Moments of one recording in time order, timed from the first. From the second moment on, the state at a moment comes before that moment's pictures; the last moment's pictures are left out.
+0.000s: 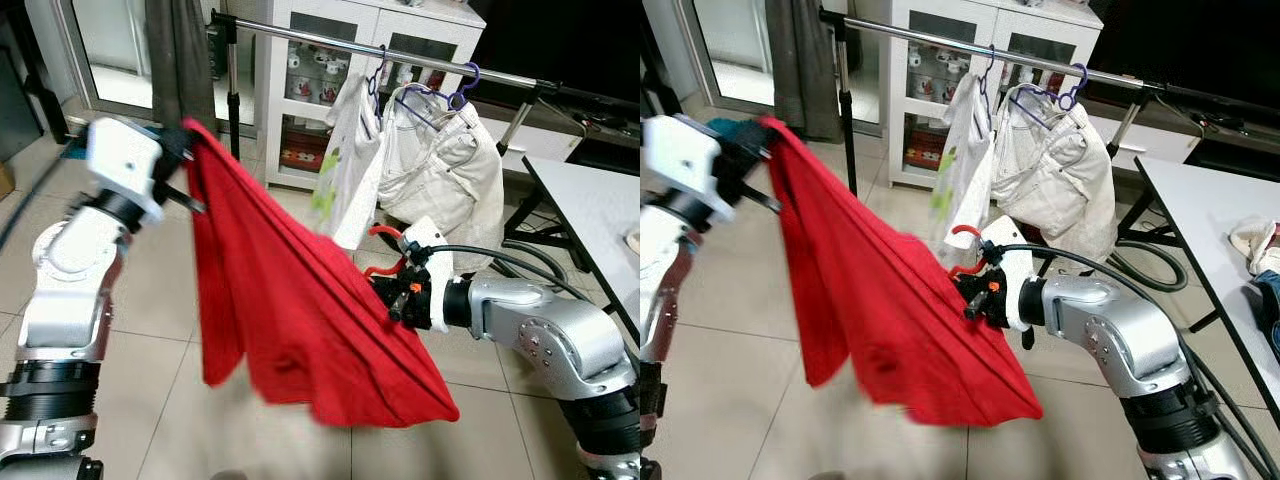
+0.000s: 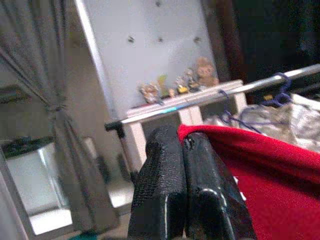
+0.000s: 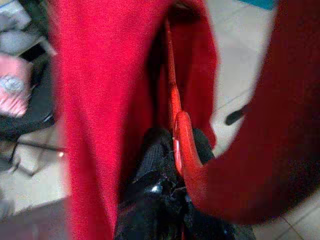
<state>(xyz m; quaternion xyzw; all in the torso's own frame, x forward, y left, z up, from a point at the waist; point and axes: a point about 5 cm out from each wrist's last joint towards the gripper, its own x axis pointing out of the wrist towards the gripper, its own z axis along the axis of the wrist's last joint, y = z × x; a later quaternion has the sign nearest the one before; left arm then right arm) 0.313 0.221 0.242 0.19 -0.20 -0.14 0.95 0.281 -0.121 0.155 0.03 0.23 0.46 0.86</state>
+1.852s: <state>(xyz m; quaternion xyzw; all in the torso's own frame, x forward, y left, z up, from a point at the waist) 0.267 0.183 0.147 0.18 -0.01 -0.34 0.92 0.324 -0.136 0.210 0.19 0.08 0.35 0.91</state>
